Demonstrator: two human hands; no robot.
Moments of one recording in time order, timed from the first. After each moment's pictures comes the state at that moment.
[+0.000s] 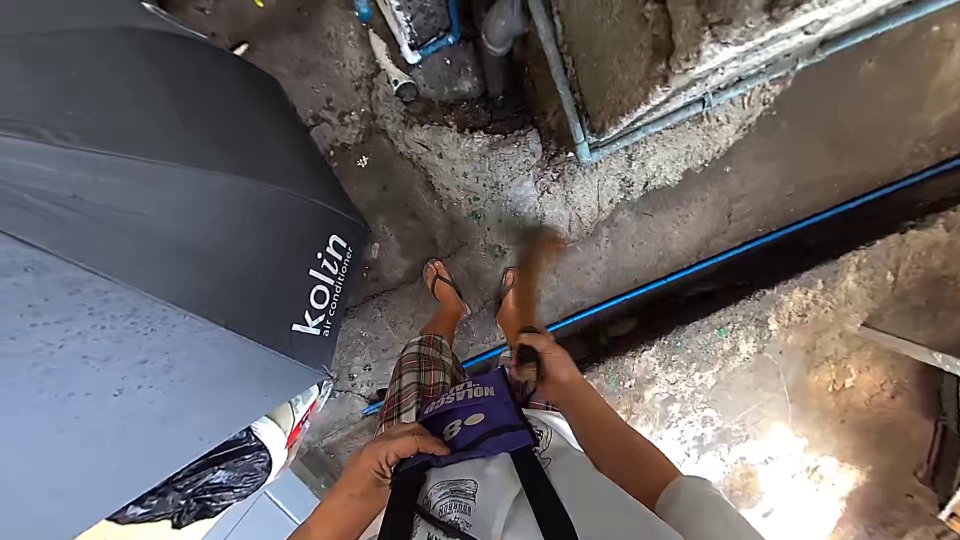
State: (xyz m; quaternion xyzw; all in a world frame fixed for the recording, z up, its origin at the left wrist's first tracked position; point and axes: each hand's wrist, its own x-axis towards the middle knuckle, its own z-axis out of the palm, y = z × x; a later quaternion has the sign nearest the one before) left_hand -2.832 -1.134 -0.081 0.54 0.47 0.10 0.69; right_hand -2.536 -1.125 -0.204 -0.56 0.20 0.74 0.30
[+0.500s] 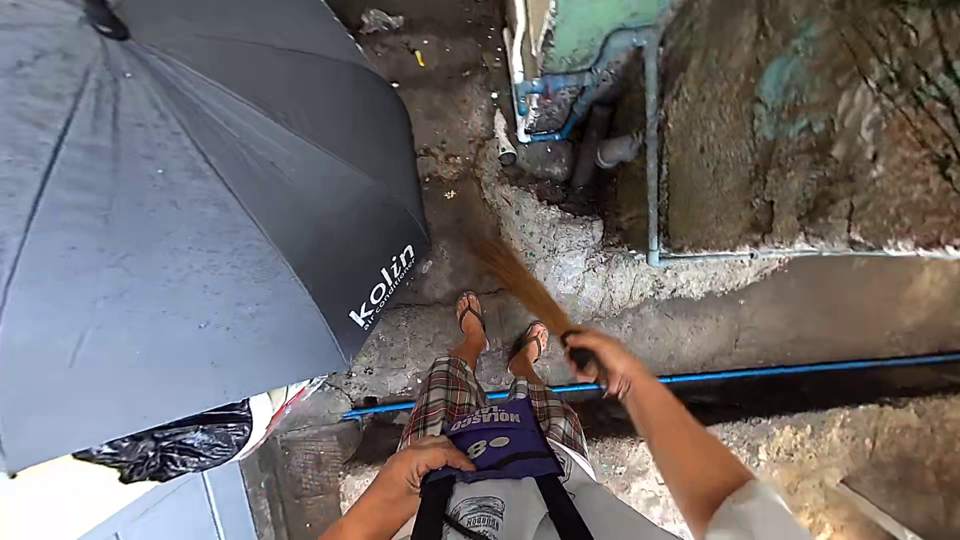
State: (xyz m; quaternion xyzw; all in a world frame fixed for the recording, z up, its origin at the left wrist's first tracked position) left_hand -2.885 -1.151 -0.079 0.49 0.50 0.23 0.67; right_hand -2.554 -0.973 -0.162 -0.63 -0.09 0.77 0.06
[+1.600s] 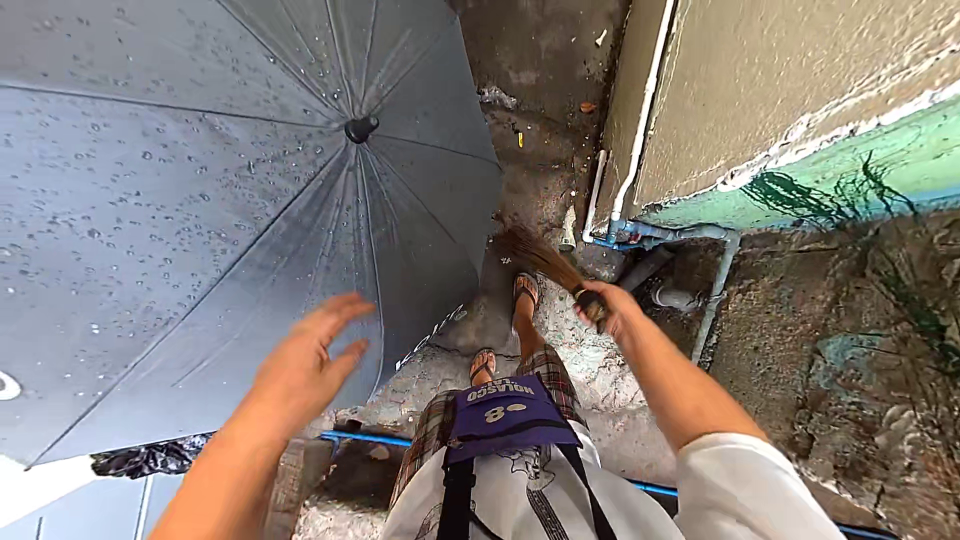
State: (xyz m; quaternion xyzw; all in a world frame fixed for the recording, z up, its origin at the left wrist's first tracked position) left_hand -3.147 -0.937 -0.054 0.48 0.78 0.17 0.36; right_hand -2.779 -0.680 -0.202 -0.71 -0.20 0.68 0.03
